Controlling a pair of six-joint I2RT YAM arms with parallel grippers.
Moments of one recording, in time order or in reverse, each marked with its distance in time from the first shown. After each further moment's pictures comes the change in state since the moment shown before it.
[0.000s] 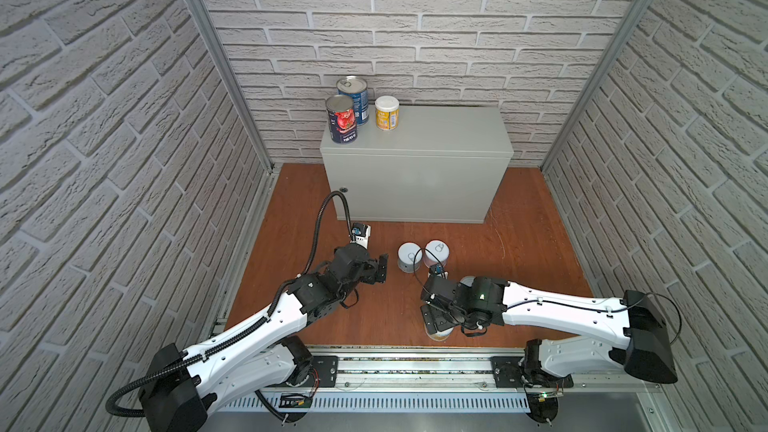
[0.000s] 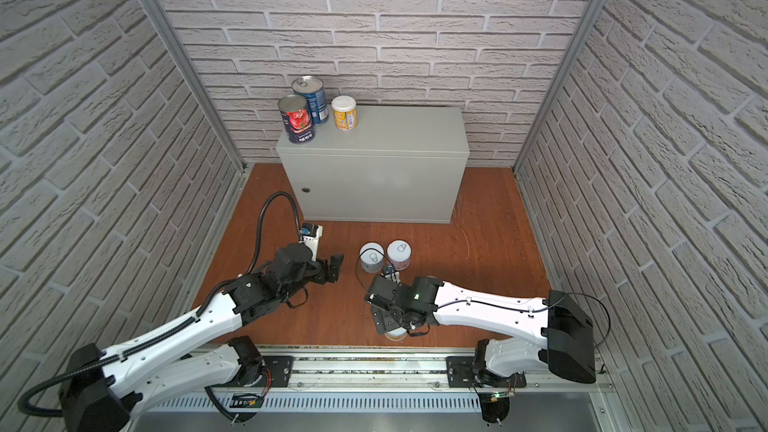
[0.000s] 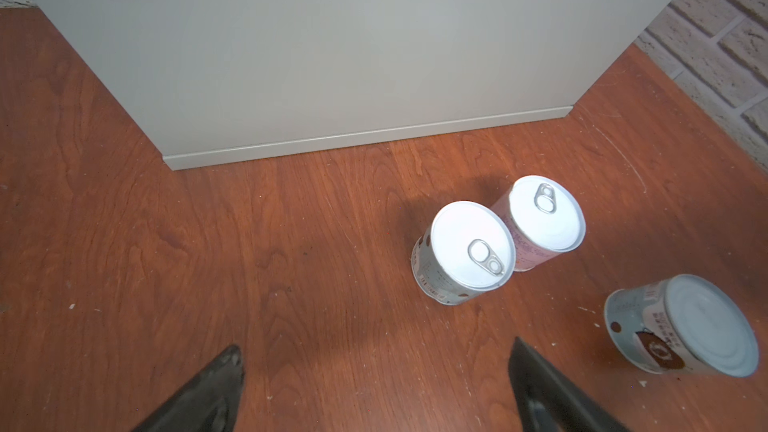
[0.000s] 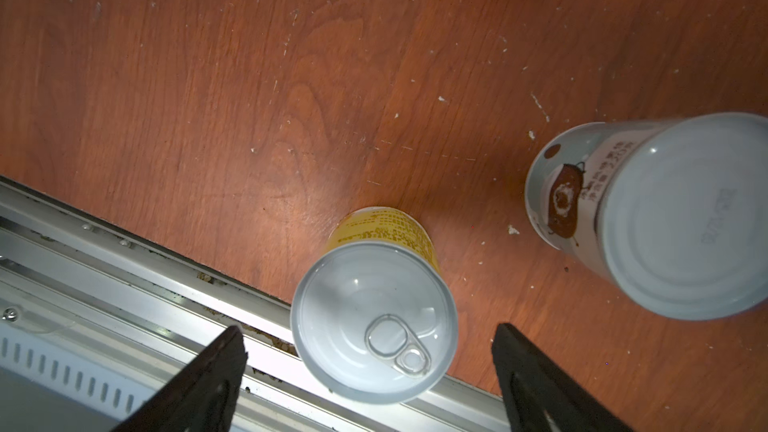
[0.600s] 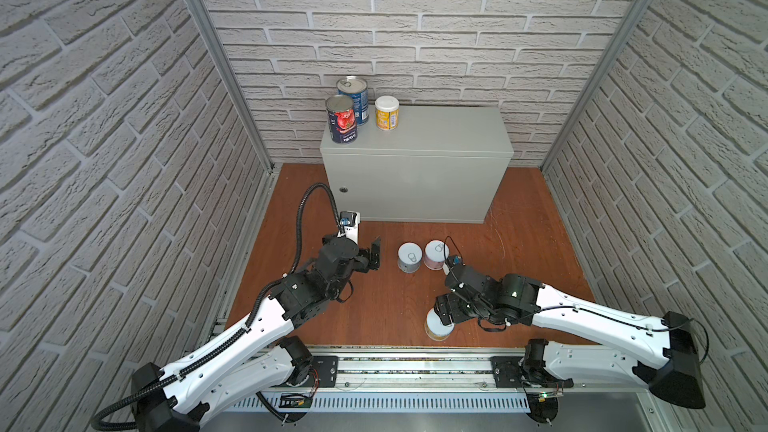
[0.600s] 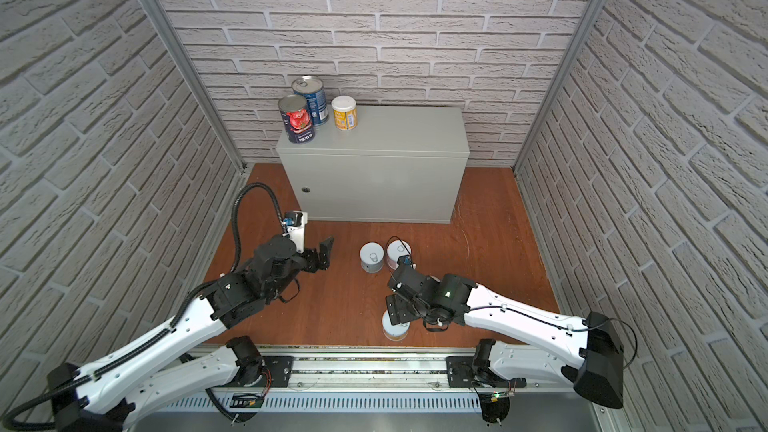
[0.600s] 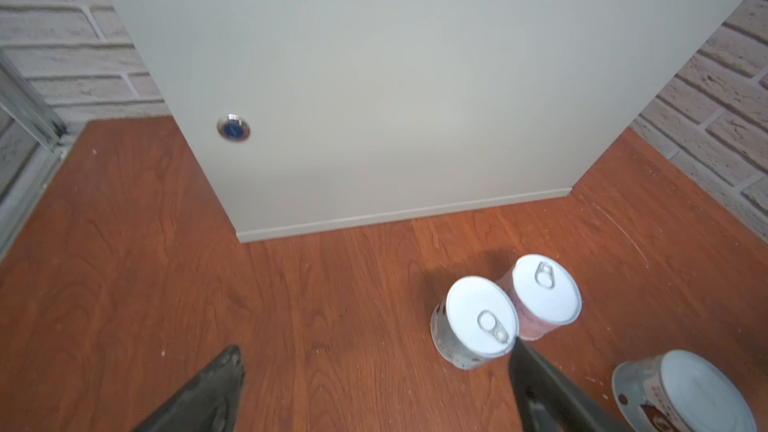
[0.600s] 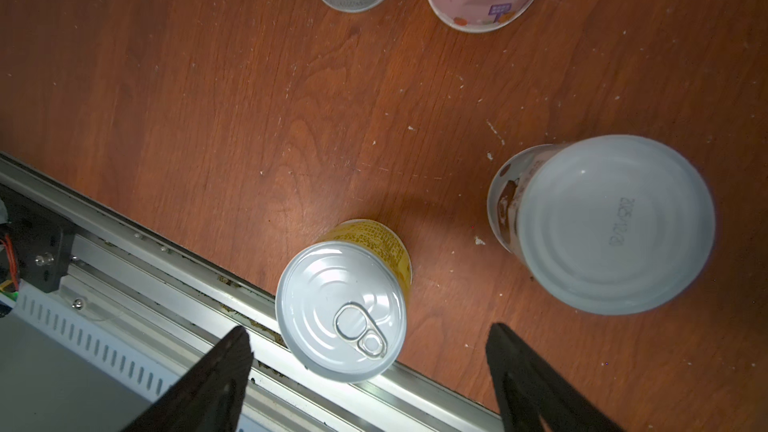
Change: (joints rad) left arm 0.000 -0.100 0.072 -0.056 -0.118 0.058; right arm -0.094 -0.185 -0.082 0.027 -0.039 -0.075
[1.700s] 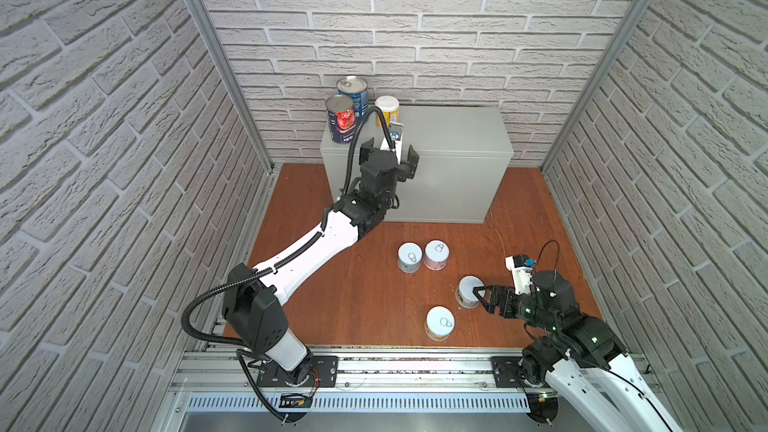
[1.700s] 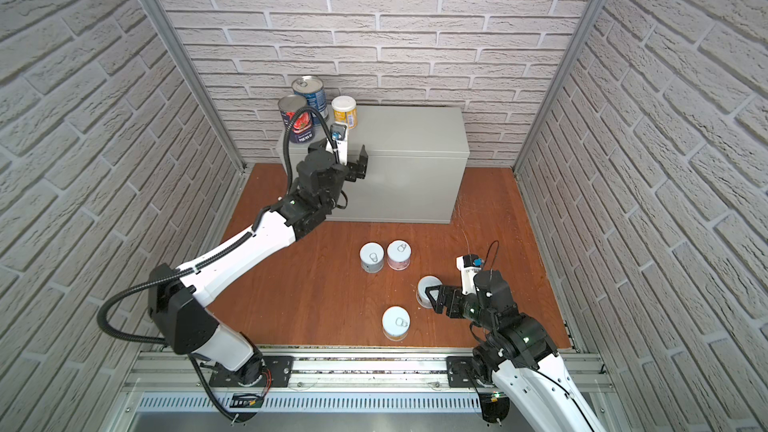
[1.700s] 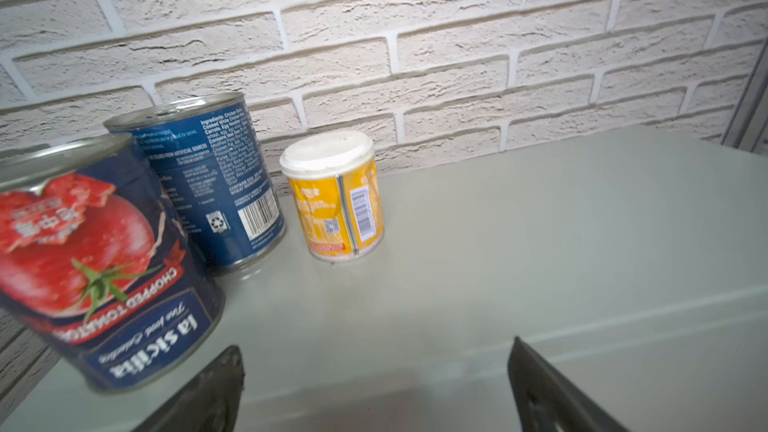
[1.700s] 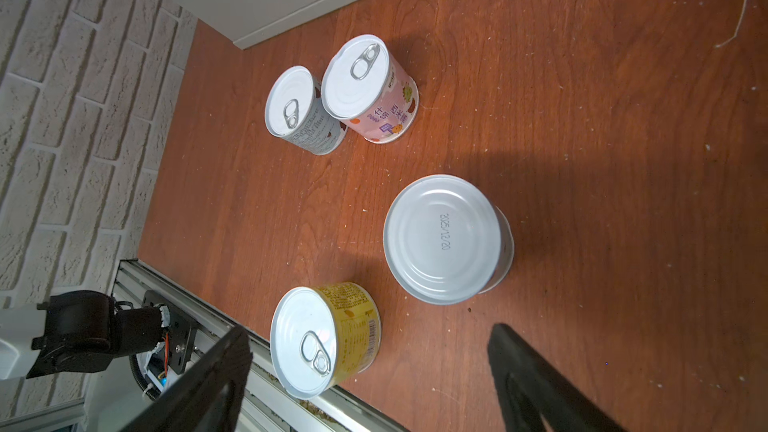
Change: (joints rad) left arm 0.077 0.692 0.702 0.457 -0.157 0.521; right arm -0.658 -0.711 -0.320 0.053 -0.356 -0.179
